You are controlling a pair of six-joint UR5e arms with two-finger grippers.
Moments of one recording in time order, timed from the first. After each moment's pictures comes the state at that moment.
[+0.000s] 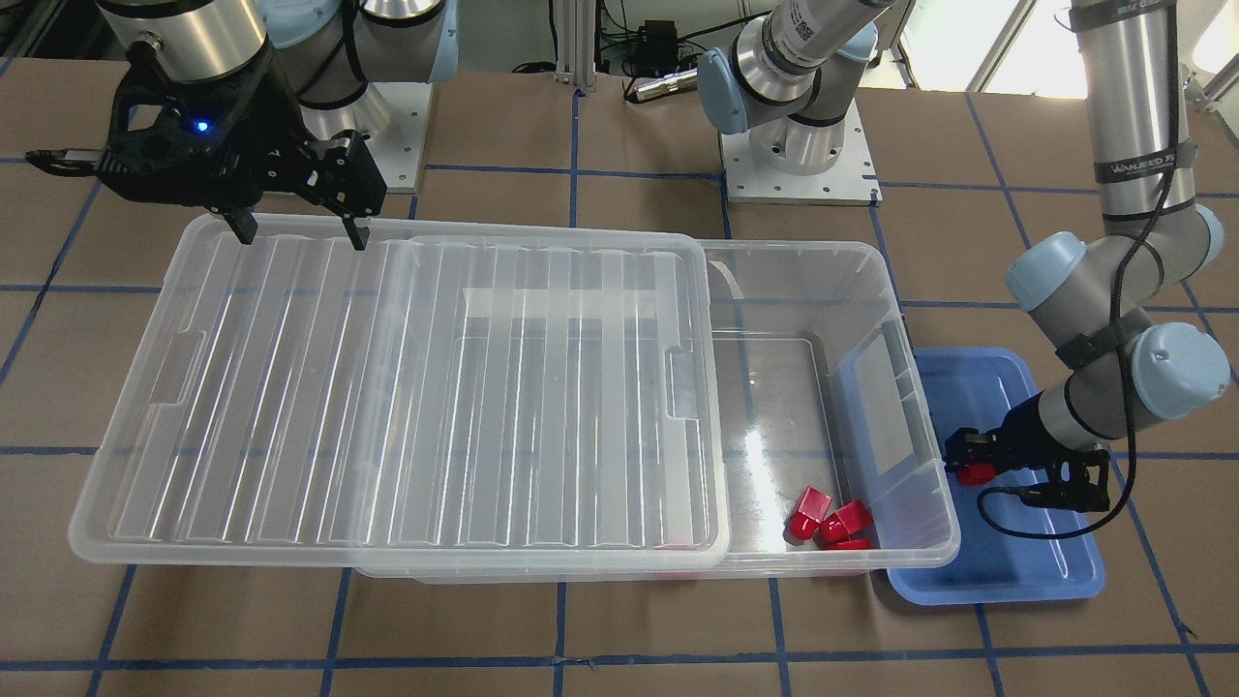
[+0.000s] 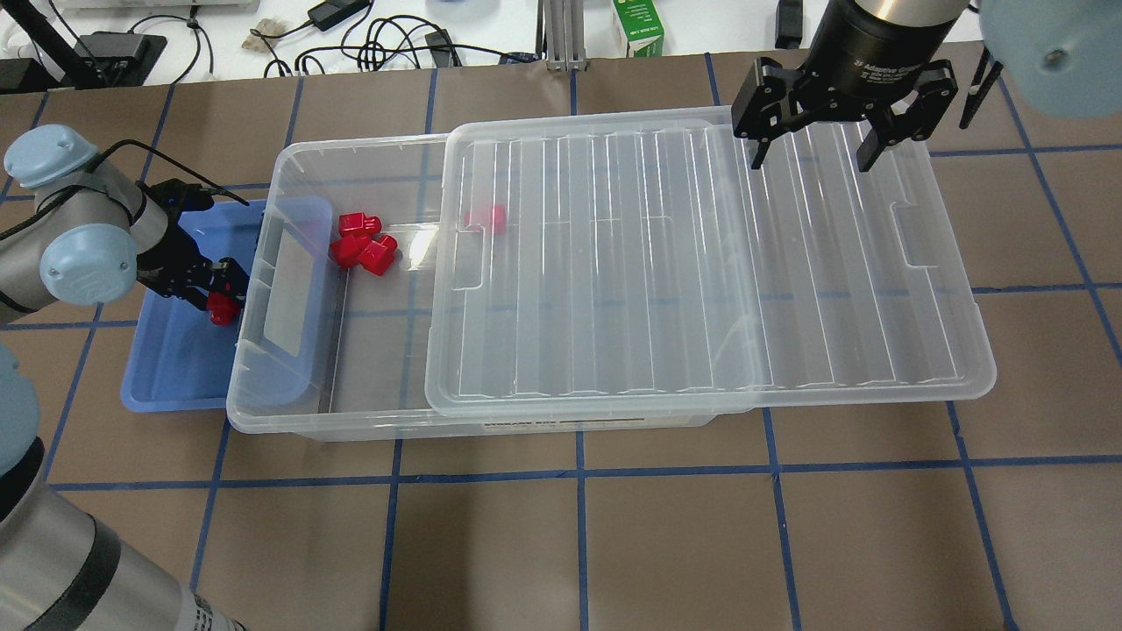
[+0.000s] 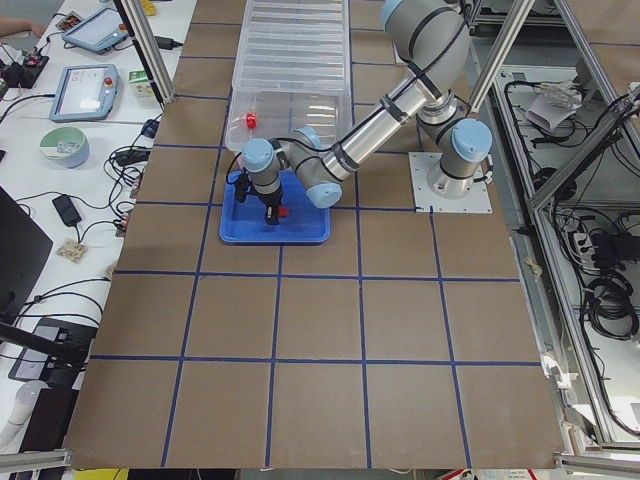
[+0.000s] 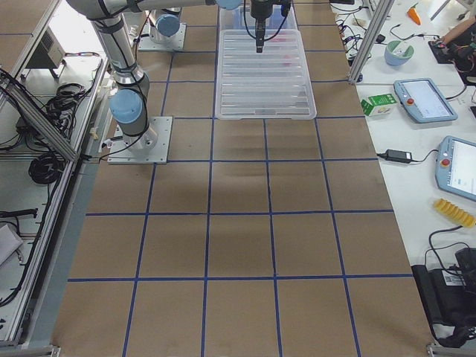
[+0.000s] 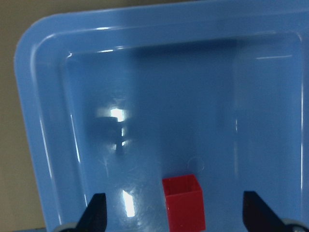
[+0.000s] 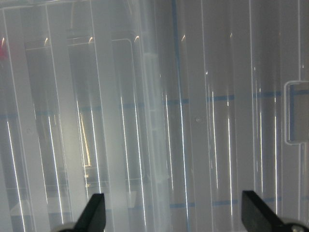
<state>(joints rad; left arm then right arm) -1.09 -2.06 -1.78 -0.96 1.55 0.54 1.62 -1.54 1.48 -1.55 -1.55 0.12</state>
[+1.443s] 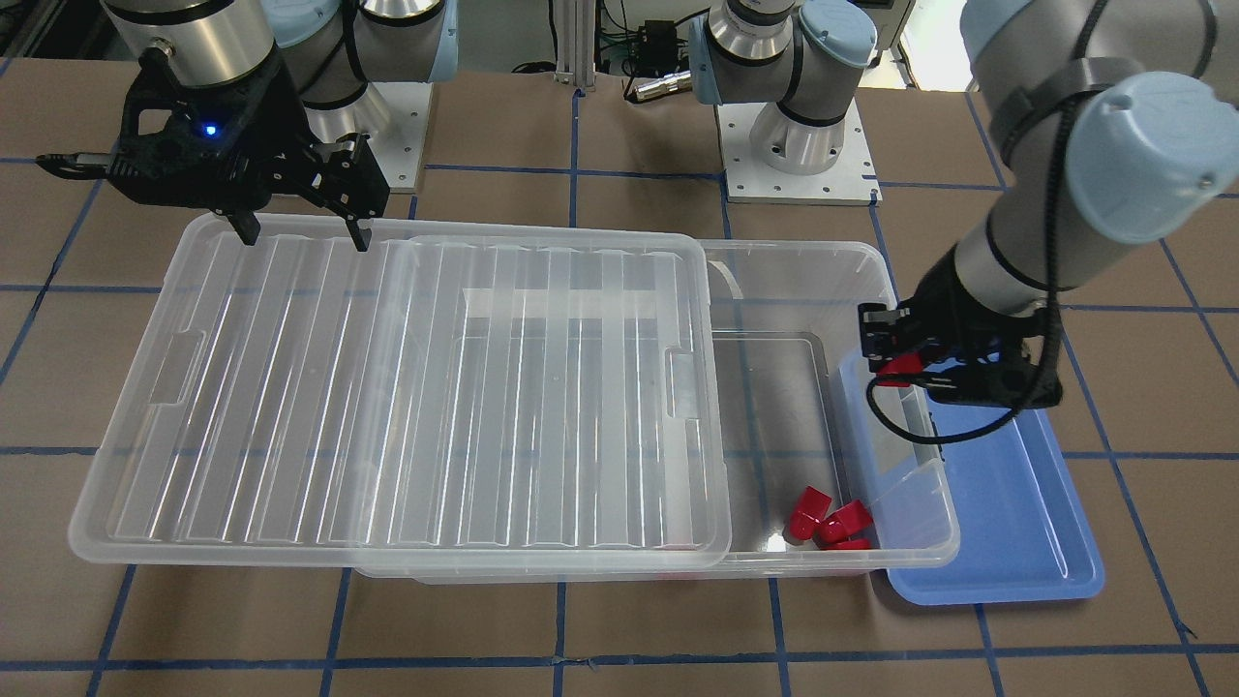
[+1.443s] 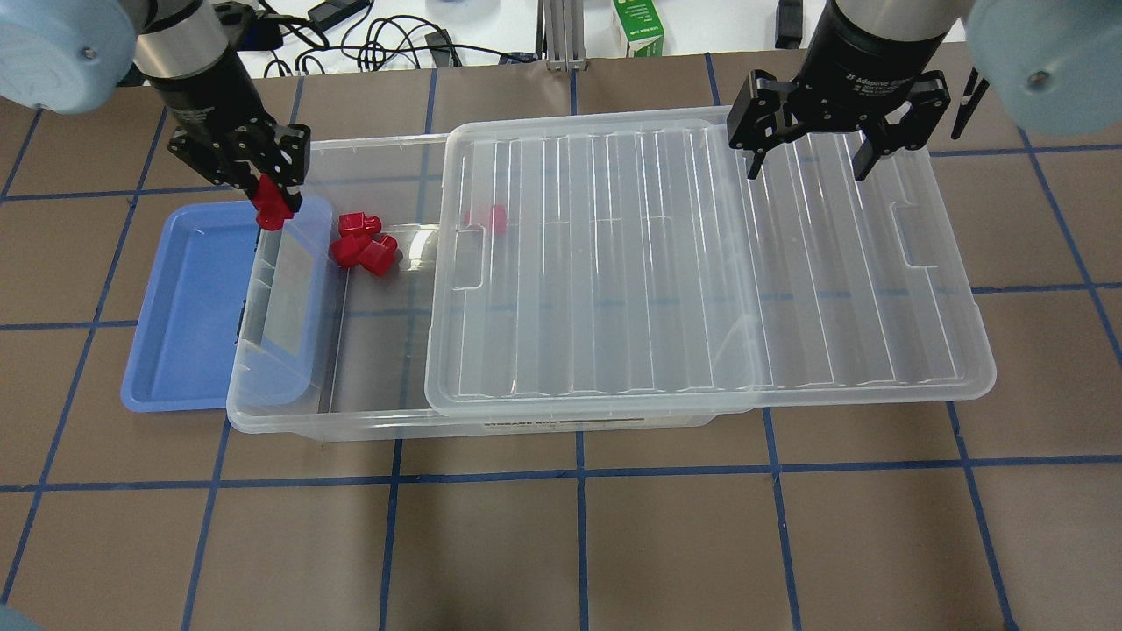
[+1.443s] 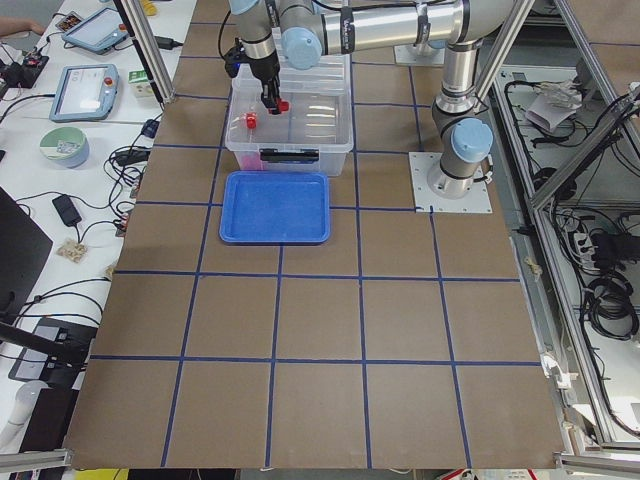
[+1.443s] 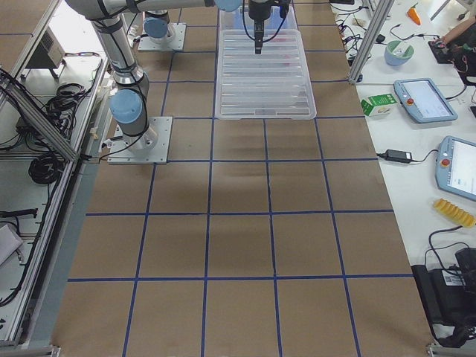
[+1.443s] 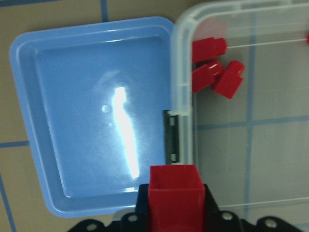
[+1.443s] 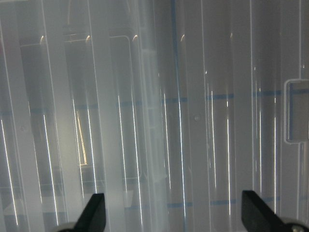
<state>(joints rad) -1.50 -1.80 -1.45 -1.61 1.60 0.13 1.62 -1.55 1.49 -1.55 -1.56 0.11</state>
